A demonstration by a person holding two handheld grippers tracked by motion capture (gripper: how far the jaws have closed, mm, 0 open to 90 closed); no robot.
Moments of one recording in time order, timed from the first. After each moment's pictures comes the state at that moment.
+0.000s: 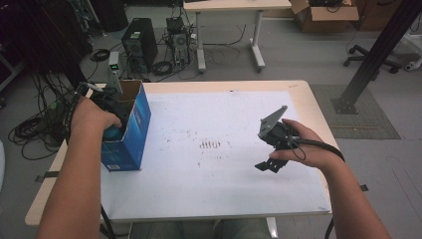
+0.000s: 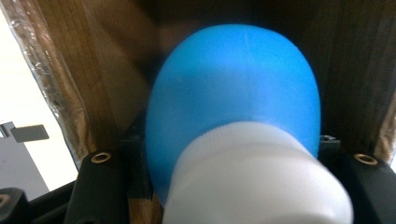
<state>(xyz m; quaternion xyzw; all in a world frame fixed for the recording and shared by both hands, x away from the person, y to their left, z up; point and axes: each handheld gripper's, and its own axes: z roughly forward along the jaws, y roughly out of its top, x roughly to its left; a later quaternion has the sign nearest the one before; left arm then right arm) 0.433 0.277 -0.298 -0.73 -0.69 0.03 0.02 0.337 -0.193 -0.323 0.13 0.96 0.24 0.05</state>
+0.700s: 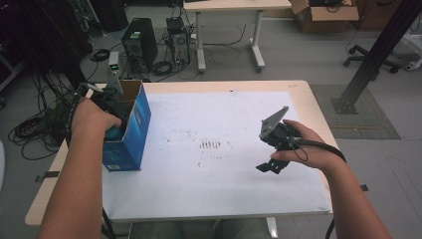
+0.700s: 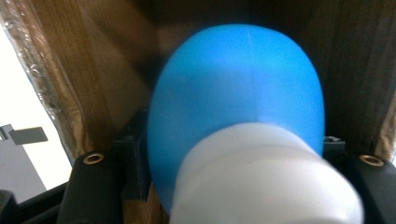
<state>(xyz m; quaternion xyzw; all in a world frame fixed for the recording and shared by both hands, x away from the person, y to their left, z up) 0.432 0.276 -0.298 -0.73 -0.68 0.04 0.02 0.335 -0.196 -0.323 0.13 0.96 0.24 0.04</state>
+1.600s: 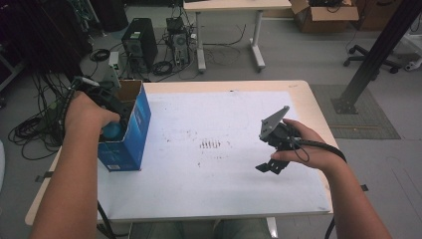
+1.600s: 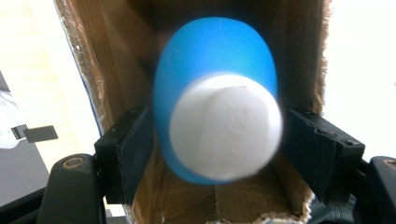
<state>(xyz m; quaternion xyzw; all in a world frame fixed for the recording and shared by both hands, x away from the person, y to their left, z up) 0.421 0.271 -0.268 -0.73 -0.68 0.02 0.00 0.332 -0.194 -0.317 0.12 0.96 0.25 0.05</state>
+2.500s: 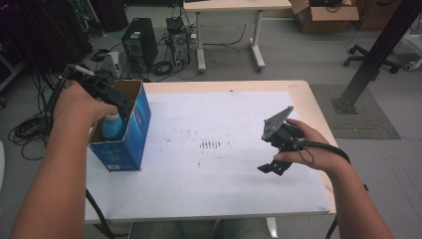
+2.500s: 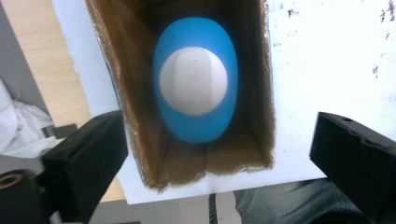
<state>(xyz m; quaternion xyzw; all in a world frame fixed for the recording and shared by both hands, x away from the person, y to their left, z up) 0.406 0.258 -0.225 -0.76 -0.65 -0.02 0.00 0.325 -0.198 -0.310 0.12 0.96 0.25 0.05</state>
